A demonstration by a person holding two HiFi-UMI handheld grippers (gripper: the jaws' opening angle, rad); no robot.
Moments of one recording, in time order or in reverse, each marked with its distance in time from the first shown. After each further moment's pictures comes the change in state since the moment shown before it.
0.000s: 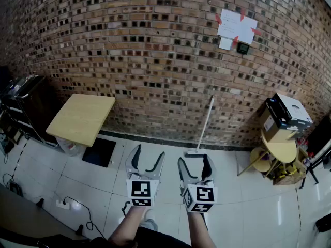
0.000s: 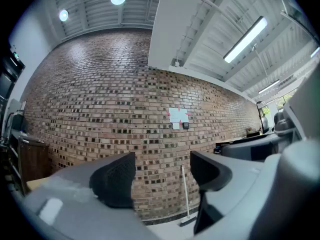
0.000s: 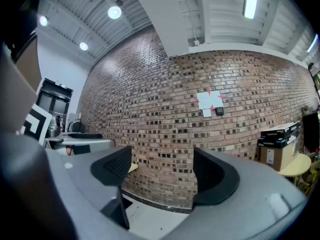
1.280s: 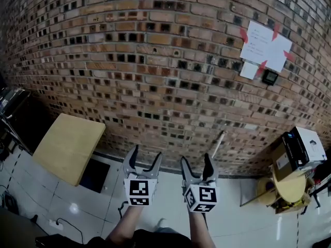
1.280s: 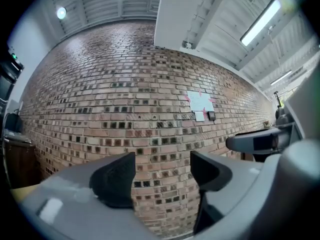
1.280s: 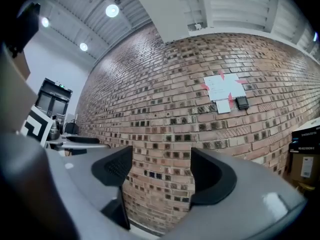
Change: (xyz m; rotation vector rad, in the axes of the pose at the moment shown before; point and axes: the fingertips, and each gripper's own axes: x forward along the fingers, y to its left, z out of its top) left arm 0.349 0.126 -0.020 0.022 0.036 0.063; right arm 0.361 -0.108 0.024 0.007 -0.054 0.051
